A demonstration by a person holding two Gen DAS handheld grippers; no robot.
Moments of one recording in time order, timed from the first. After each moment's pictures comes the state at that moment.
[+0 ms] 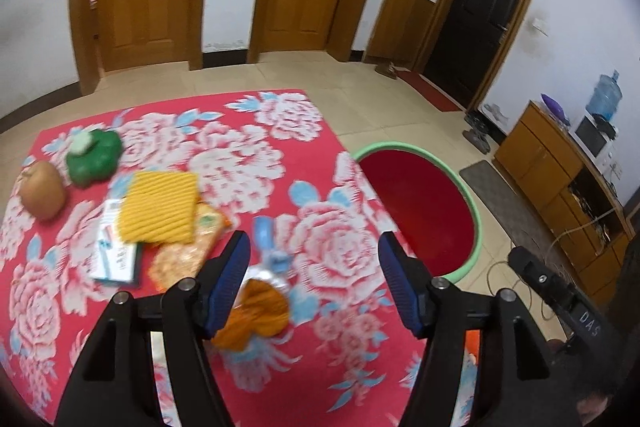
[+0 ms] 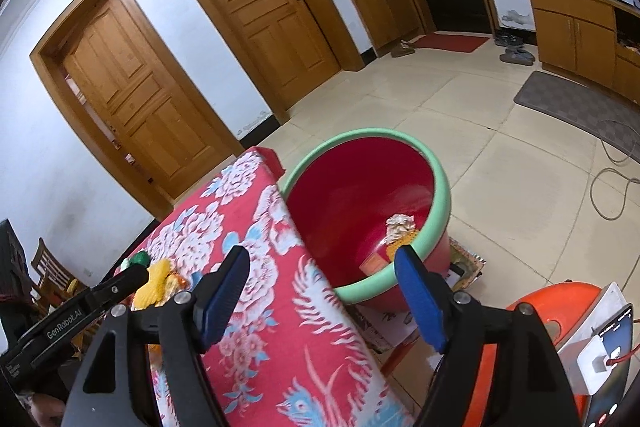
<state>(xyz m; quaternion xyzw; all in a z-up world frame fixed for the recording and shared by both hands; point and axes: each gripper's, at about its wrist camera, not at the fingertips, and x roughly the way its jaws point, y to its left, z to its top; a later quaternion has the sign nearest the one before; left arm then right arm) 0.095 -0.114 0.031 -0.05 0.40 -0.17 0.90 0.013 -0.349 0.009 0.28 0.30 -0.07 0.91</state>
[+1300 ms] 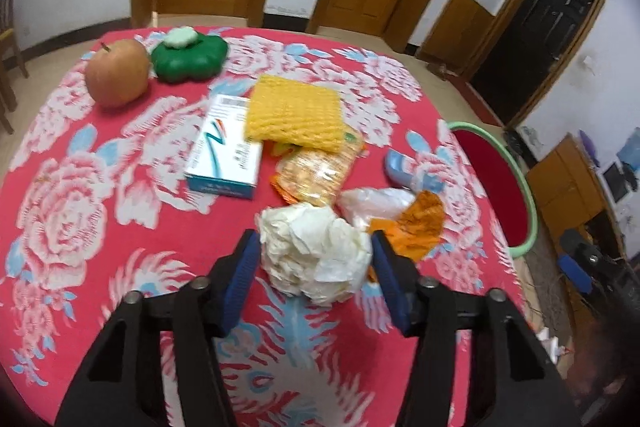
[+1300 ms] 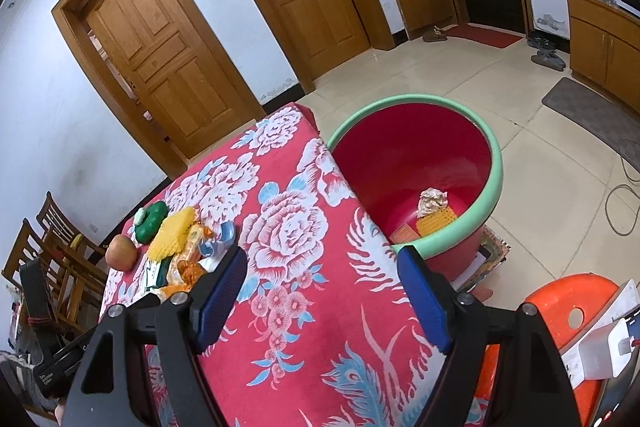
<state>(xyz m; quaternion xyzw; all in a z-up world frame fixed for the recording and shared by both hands) 0.076 -0.017 -0.031 -0.13 0.45 -0.11 0.88 0.019 -0.292 0.004 0.24 0.35 -0.02 0.91</state>
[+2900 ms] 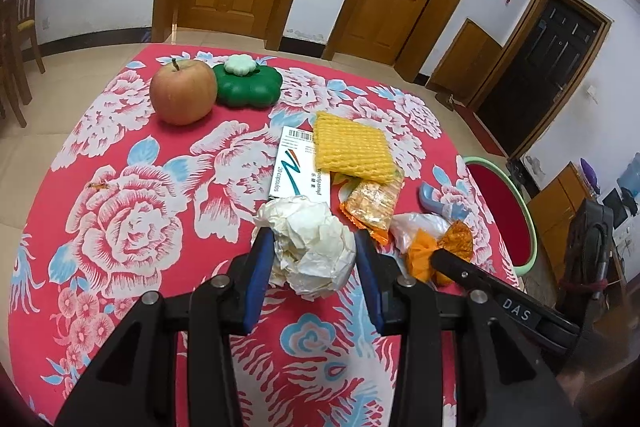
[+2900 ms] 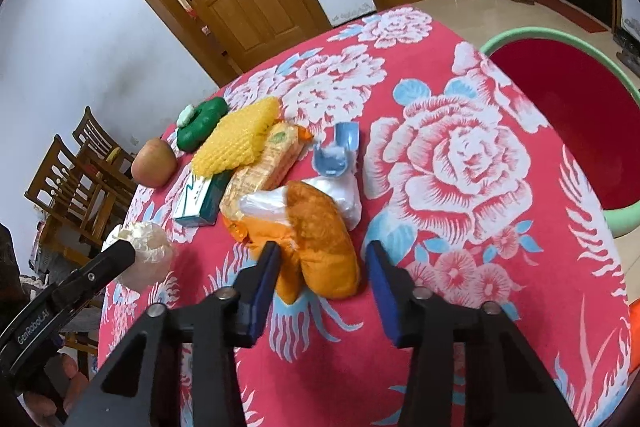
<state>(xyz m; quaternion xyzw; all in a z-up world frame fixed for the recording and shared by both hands) 0.059 0.039 -0.012 -0.14 0.41 -0.08 0.90 0.091 -0.176 -0.048 0.20 0.44 0.12 0.87</state>
